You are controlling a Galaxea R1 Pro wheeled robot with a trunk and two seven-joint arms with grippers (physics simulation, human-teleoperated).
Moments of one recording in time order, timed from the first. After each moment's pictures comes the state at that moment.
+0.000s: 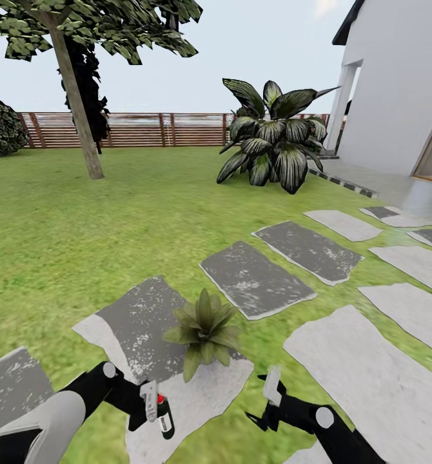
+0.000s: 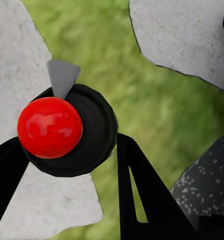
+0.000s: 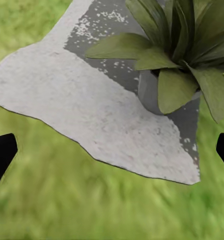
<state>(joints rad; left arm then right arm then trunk) -0.77 0.09 0.13 -0.21 -1.00 -0.24 -1.08 -0.43 -0.05 0.07 -0.60 0.58 -0.39 0.63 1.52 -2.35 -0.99</state>
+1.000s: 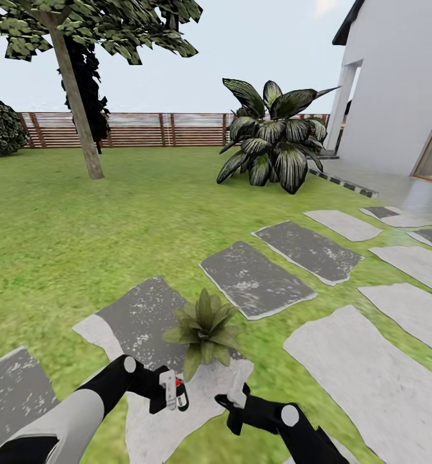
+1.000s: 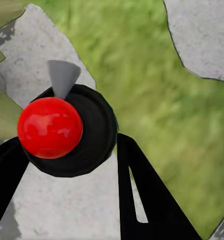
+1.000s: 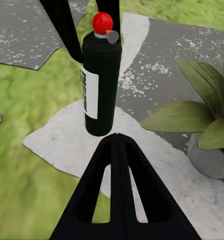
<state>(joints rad) -0.75 0.00 0.02 -0.32 -1.00 -0.23 -0.92 -0.44 0.11 0.07 -0.61 0.59 -0.39 0.71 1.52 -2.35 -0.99</state>
